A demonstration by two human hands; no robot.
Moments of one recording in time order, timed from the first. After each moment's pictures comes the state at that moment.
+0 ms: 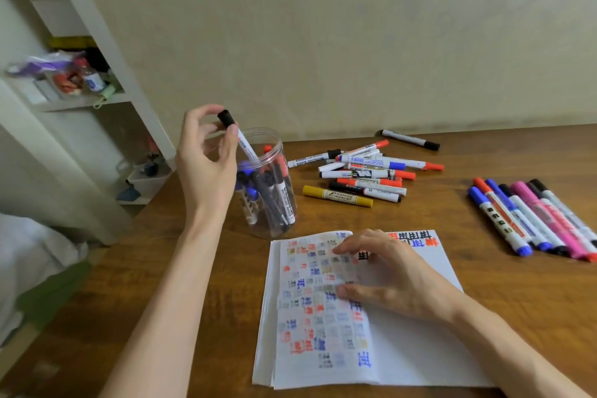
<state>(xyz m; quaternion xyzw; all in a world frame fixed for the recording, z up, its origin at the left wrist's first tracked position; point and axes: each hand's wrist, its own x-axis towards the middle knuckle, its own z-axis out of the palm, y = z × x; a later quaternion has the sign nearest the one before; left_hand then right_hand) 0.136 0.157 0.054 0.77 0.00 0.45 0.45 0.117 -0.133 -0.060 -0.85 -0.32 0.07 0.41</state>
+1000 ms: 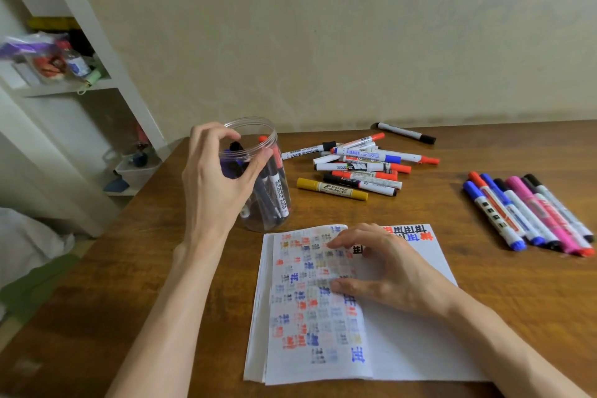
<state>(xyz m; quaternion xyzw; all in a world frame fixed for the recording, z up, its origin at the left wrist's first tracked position) 0.132 0.159 0.020 0.85 -0.03 0.45 0.26 0.120 -0.132 -0.064 -0.85 -0.33 0.07 0.41</state>
